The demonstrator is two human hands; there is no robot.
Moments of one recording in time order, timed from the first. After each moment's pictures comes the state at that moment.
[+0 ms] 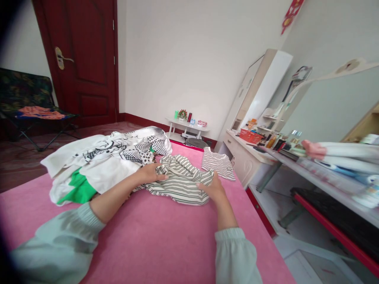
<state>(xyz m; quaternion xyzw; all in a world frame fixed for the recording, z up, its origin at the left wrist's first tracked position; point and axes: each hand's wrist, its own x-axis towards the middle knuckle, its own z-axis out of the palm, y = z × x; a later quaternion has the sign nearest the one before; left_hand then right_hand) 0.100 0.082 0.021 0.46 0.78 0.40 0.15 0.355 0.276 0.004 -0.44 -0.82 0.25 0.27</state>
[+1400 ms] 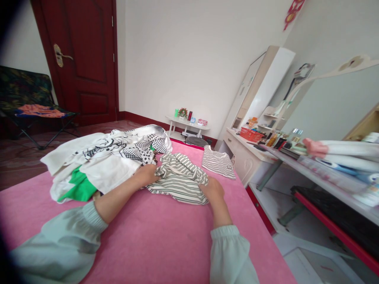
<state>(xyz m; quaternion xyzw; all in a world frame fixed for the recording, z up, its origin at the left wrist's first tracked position) 0.117 0.079 0.025 0.45 0.88 0.16 0.06 0.343 0.241 0.028 -0.52 -0.85 0.06 0.10</state>
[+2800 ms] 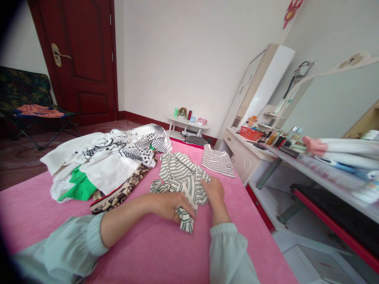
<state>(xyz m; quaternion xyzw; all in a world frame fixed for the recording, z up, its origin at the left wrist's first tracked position) 0.209 0.079 0.022 0.83 0.42 0.23 0.28 0.347 0.246 0.017 -0.54 -0.82 0.09 0.15</state>
